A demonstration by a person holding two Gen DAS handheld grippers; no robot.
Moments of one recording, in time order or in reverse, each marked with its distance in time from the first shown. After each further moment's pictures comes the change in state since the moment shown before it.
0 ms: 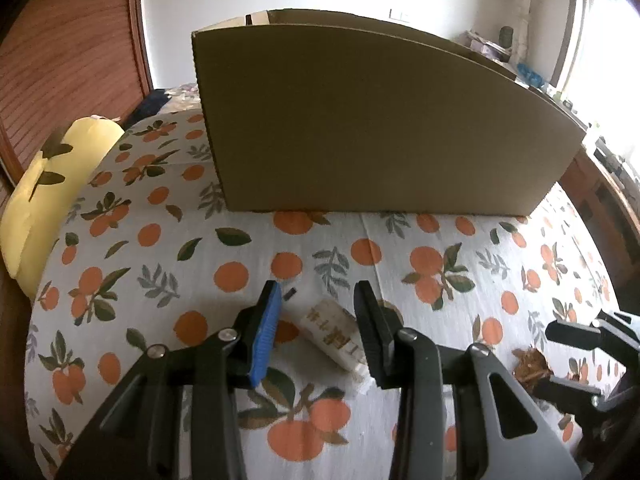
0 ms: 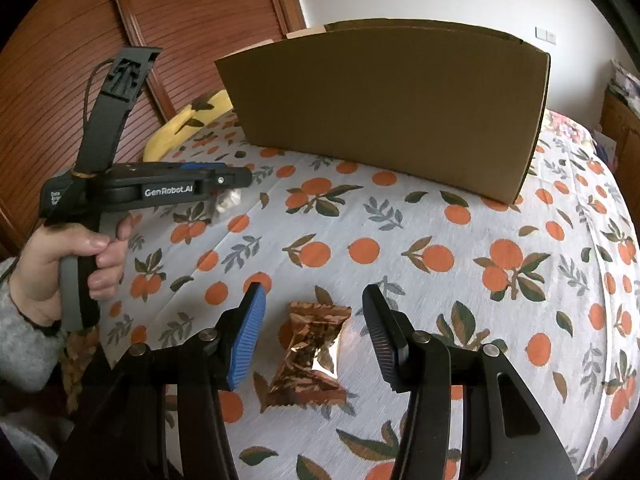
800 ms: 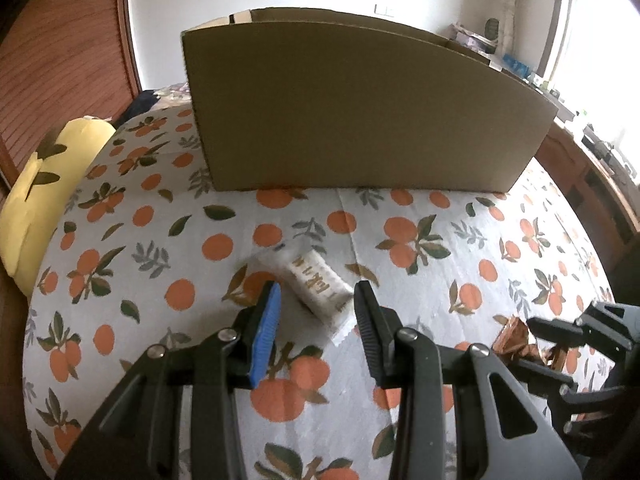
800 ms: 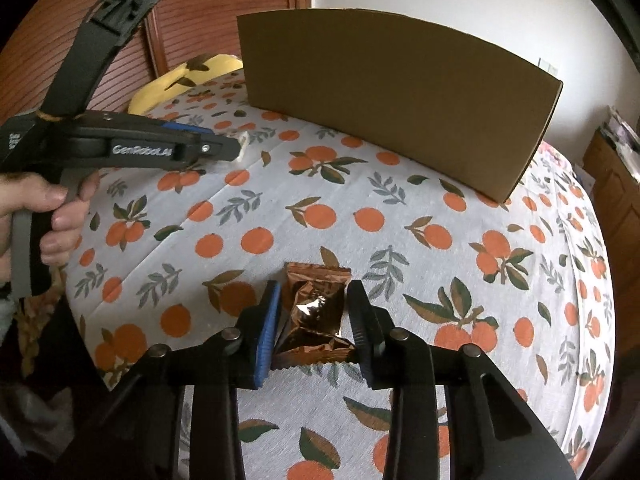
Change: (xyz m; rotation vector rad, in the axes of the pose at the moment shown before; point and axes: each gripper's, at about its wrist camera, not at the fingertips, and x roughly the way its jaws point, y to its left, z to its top) left arm -0.013 -0.013 -0.014 0.032 0.013 -0.032; right arm 0.007 0.025 -0.016 -0.136 0.060 -0.147
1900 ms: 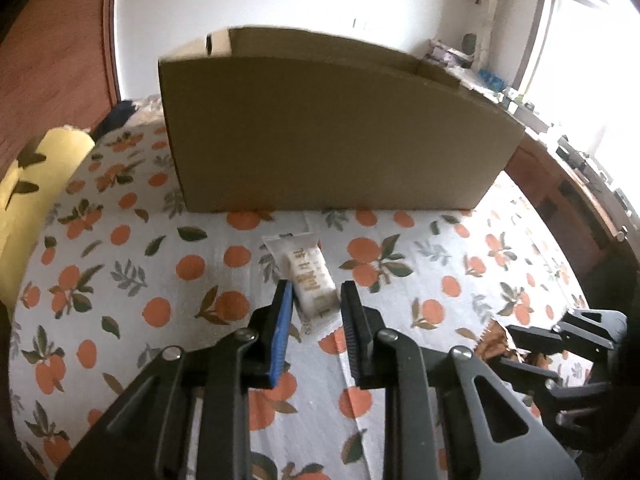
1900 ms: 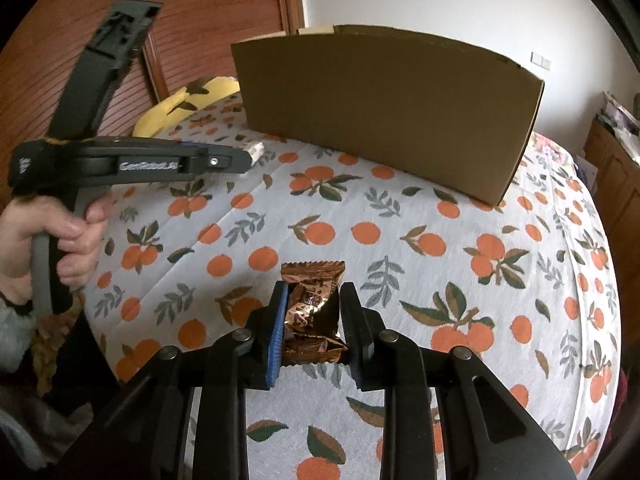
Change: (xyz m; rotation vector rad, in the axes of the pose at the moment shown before) left arm -0.017 -0.001 0.007 0.007 -0.060 -0.110; right arm -0.018 -0.006 0.004 0.061 -0.056 0.032
